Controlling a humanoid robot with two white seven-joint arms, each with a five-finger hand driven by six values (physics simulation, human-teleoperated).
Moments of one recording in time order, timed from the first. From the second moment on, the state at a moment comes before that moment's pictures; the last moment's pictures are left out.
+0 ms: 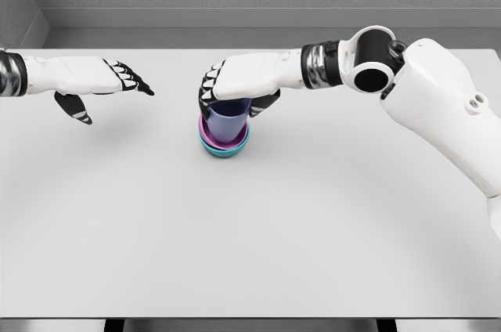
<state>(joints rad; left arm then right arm) -1.01 0.88 -1.00 -1.25 -0.31 -0.61 -0.55 -1.06 -0.36 0.96 -1.26 0.39 -0.61 0.61</state>
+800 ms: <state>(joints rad) -1.01 0.88 -1.00 -1.22 -0.31 -0.61 -0.55 -0.90 -0.51 0.53 -0.91 0.39 -0.61 0.61</state>
